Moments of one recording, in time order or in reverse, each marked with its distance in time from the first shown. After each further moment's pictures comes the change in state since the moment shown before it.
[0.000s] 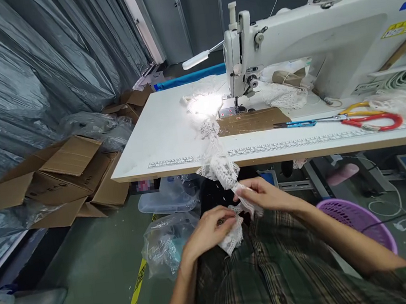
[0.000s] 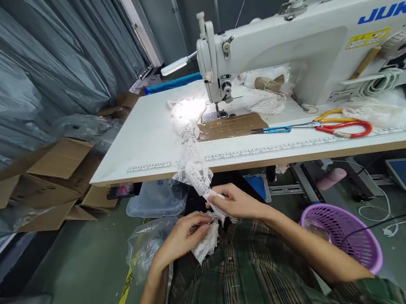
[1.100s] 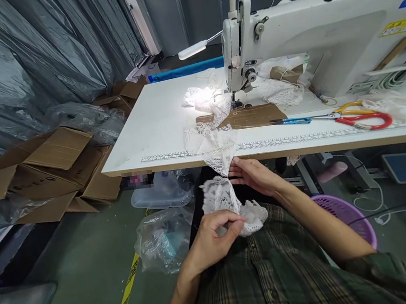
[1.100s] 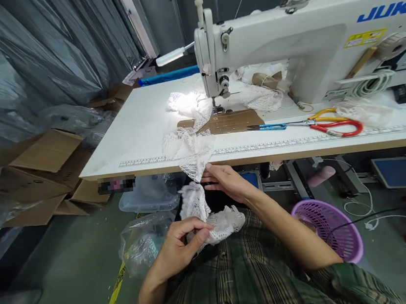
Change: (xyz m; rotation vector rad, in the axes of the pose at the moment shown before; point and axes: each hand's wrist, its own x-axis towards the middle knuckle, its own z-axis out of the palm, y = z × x) left_hand -0.015 0.052 0.009 -0.279 0.169 0.013; right_hand 0.025 -0.005 -0.008 0.481 0.203 0.057
